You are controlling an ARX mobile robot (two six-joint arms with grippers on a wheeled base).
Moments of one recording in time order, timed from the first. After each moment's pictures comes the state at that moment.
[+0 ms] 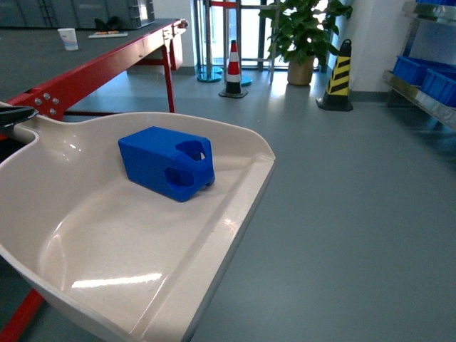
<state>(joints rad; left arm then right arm) 0.07 1.70 0.41 1.28 0.42 -1.43 0.00 0.56 0.01 0.56 0.00 0.00</state>
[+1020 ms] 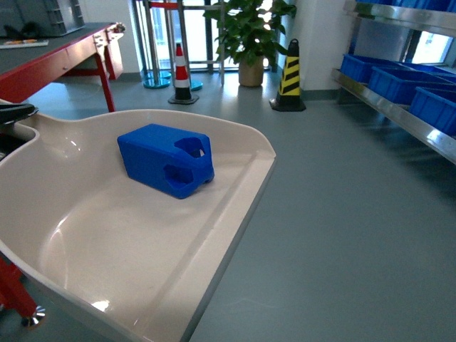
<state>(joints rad) 0.07 1.70 0.41 1.28 0.41 -1.43 0.00 0.56 0.01 0.56 0.00 0.00</state>
